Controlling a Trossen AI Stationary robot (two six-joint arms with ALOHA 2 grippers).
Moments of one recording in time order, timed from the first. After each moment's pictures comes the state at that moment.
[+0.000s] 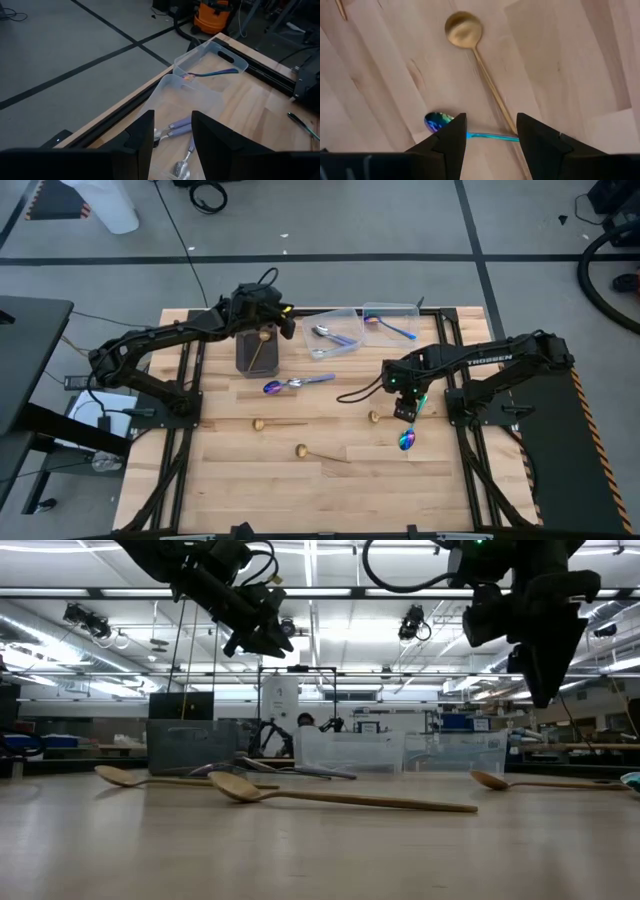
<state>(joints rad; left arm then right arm) 0.57 1.40 0.99 -0.01 -0.04 -0.22 -0.04 1.27 0.90 -1.04 -0.16 0.39</state>
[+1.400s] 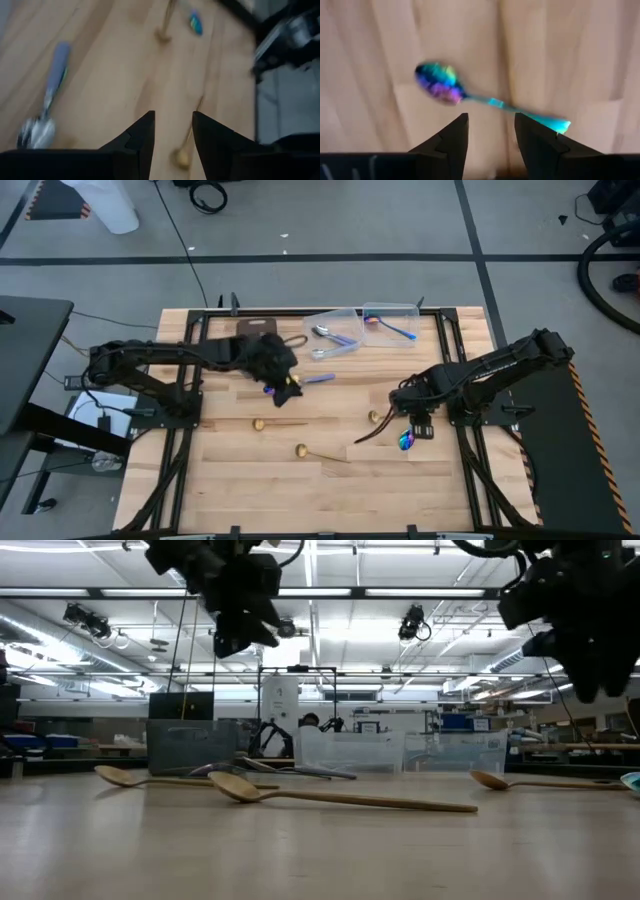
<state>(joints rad) 0.17 1.37 0.99 -0.36 0.31 -0.43 0.23 1.27 0.90 -1.15 -0.05 0.36</state>
